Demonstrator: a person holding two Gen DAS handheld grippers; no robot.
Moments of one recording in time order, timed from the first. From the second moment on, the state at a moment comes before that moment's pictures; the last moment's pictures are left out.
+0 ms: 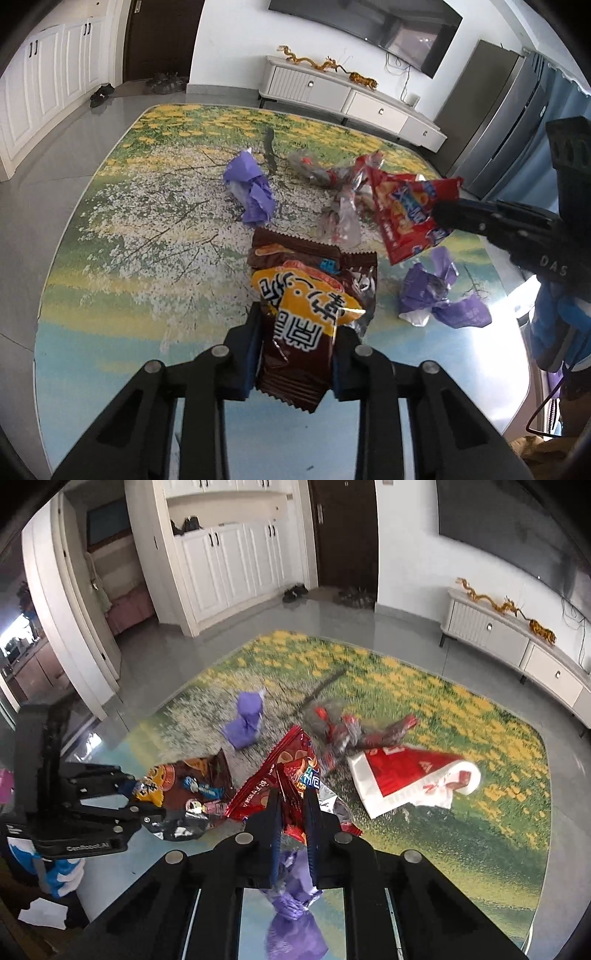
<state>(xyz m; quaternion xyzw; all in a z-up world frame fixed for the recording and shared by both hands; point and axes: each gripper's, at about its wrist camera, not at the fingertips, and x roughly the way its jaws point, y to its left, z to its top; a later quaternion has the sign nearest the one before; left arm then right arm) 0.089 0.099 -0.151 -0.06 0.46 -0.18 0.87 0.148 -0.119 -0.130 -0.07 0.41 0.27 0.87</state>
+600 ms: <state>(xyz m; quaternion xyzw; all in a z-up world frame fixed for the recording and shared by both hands) 0.053 0.100 -0.084 -0.06 0.39 -0.16 0.90 0.079 -0.212 -0.048 0.01 0.30 0.24 0.92</state>
